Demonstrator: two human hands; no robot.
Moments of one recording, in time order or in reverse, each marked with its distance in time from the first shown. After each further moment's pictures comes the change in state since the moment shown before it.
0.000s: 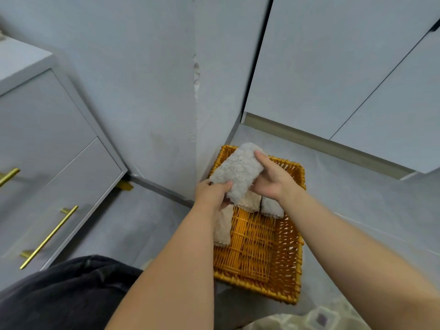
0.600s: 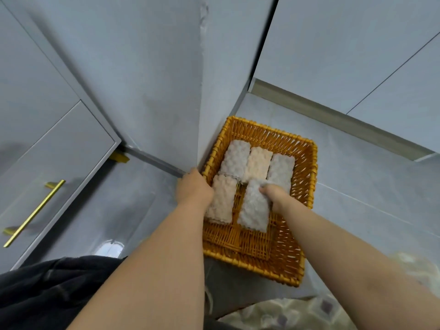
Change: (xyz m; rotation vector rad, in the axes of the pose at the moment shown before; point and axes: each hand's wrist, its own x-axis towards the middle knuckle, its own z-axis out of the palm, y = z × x) left_hand 0.044 -0.033 -0.048 1.271 0.255 0.185; right_hand 0.052 0.069 -0.092 -0.659 0.637 0.175
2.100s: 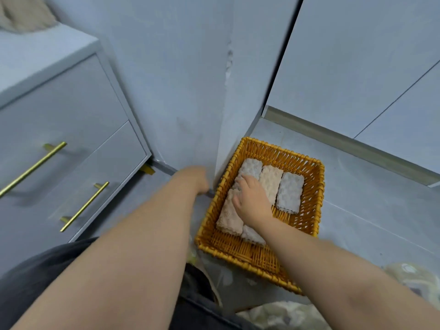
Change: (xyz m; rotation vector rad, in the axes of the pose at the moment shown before) left_hand -0.012 -0.001 -0.087 0.490 -0.162 0.205; right_hand -0.087 0.005 0.060 -0.973 0.243 -1.269
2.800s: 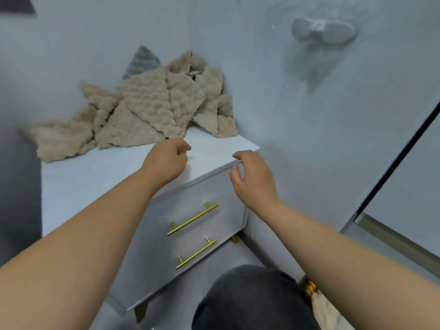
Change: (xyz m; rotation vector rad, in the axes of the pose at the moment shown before) left_hand -0.187 -0.239 -0.157 -0.504 0.945 -0.234; right_hand 0.110 -0.306 -0.123 0.319 0.303 -0.539
